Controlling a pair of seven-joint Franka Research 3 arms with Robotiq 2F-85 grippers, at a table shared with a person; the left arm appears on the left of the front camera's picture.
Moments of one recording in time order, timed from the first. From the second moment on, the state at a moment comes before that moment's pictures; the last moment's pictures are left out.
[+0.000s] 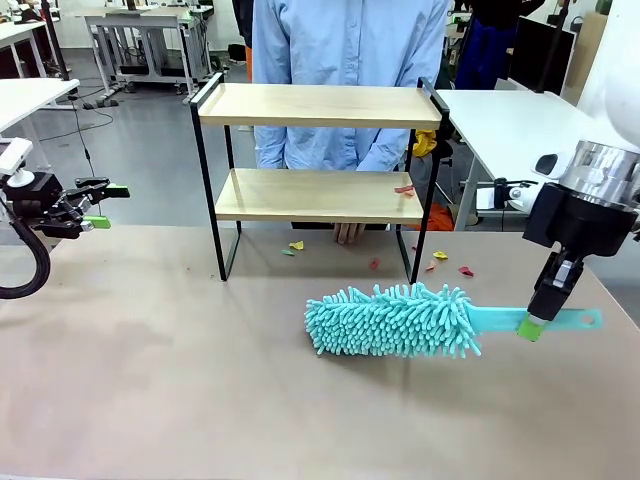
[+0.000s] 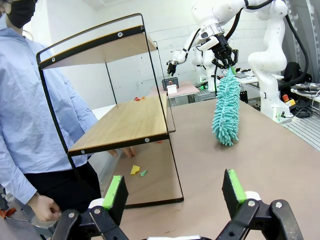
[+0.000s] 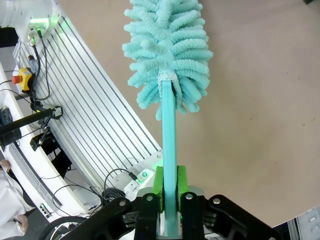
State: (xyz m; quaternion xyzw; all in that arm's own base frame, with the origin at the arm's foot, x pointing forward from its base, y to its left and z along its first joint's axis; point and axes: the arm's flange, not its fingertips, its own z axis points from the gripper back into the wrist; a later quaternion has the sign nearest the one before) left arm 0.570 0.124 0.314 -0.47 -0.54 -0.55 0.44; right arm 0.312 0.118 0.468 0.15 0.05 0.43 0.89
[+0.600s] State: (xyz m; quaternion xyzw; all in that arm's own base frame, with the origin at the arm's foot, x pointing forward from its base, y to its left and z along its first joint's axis) left arm 0.570 0.123 0.314 -0.47 -0.54 -0.55 0.44; right arm 0.254 0.197 0.497 0.14 -0.01 0.34 0.93
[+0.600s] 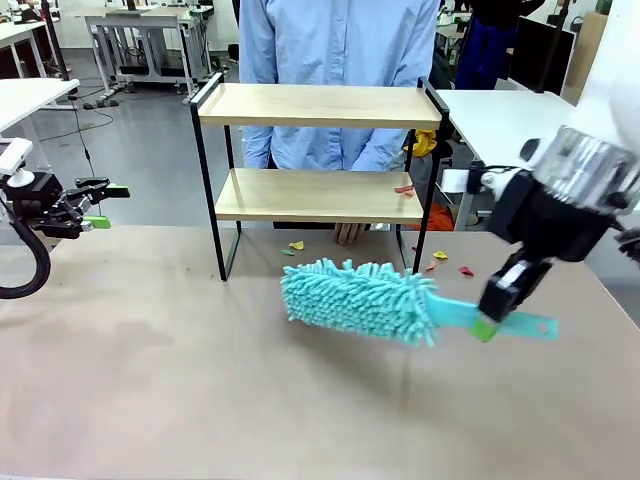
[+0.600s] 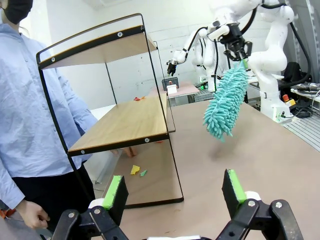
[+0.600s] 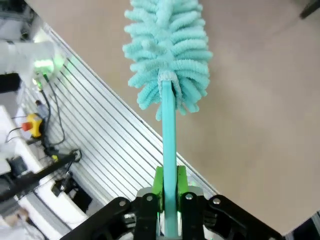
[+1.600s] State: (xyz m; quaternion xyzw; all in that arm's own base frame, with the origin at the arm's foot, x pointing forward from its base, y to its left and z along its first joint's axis) left arm 0.570 0.124 0.314 -0.47 -0.54 -0.55 0.44; right arm 0.219 0.327 0.458 0.15 -0.11 0.18 0.97
